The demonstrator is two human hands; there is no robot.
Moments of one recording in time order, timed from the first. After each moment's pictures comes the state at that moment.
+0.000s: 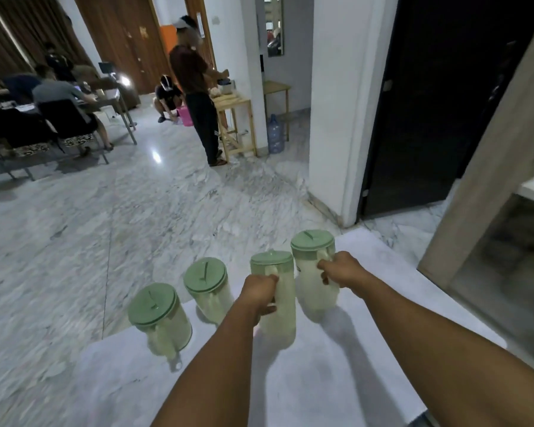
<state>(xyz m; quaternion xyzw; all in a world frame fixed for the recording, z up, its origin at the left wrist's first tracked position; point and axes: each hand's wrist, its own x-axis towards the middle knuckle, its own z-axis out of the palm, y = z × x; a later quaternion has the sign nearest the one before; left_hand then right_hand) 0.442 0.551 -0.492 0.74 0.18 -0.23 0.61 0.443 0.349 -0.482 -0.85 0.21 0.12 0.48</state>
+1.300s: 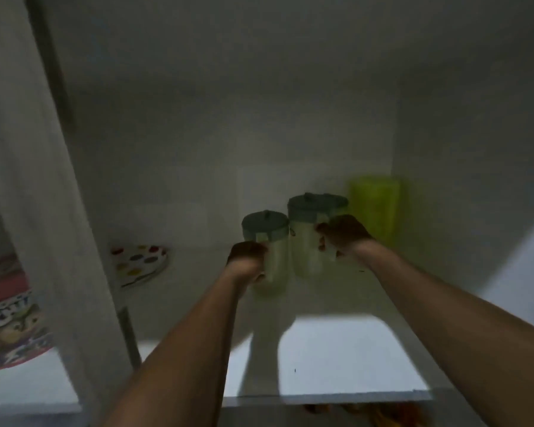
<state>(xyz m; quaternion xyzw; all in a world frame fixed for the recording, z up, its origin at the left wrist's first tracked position) -0.046 -0.276 -0.250 0.66 -0.40 -0.36 0.53 -0.237 -0.357 -0.217 -0.68 0.53 -0.36 0.36</state>
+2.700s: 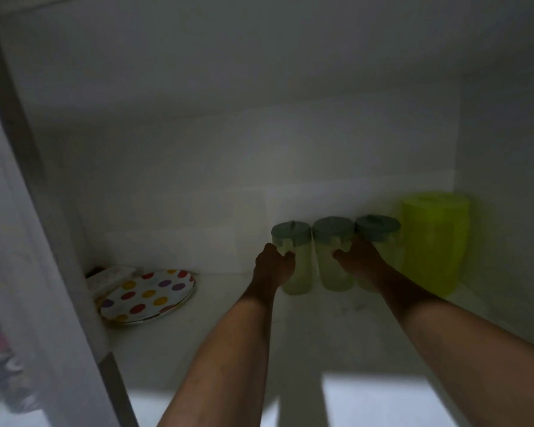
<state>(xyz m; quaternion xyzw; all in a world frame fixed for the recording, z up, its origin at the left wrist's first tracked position) 0.002 -0.390 -0.244 0.77 -0.45 -0.19 0.42 -0.172 -0.485 -0.253 -0.72 0.54 -0.32 0.30</state>
